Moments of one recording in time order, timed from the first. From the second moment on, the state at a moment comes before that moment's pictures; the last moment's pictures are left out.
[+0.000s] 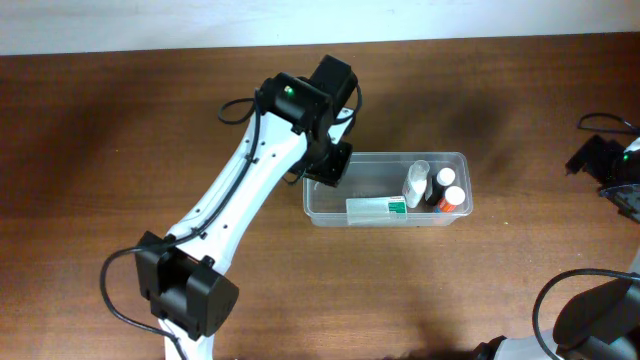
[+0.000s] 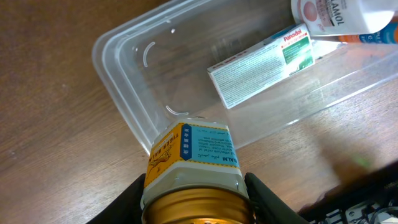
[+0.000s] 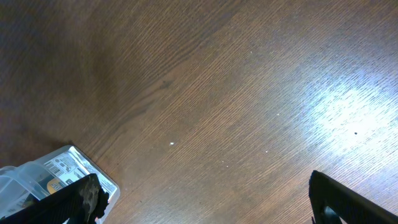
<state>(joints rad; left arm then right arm) -0.59 2.02 2.06 -1.45 0.11 -0.16 -0.61 1.68 1.61 -1.28 -0.04 0.21</state>
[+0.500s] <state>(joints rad) -0.63 2.20 2.06 -1.46 0.11 -0.16 -0.61 1.68 1.61 -1.28 -0.04 0.21</state>
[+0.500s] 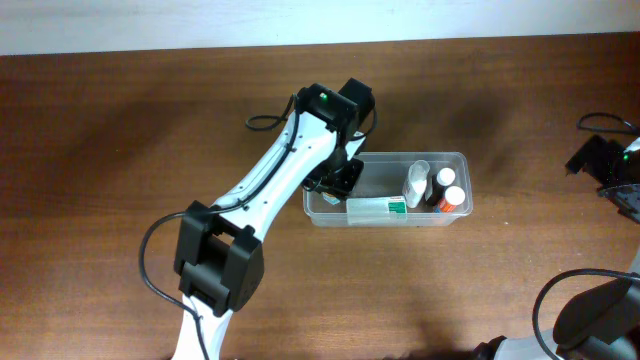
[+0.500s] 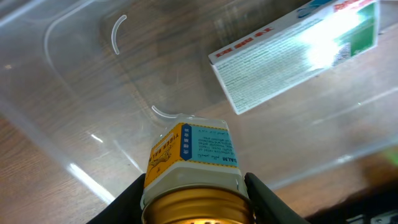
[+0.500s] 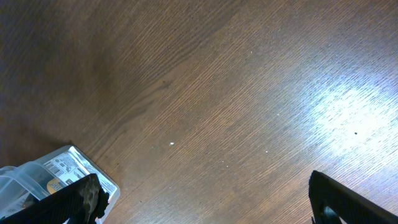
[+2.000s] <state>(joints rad) -0.61 2.21 2.13 -1.42 0.11 -0.13 -0.61 1.68 1.61 -1.28 -0.04 0.21</state>
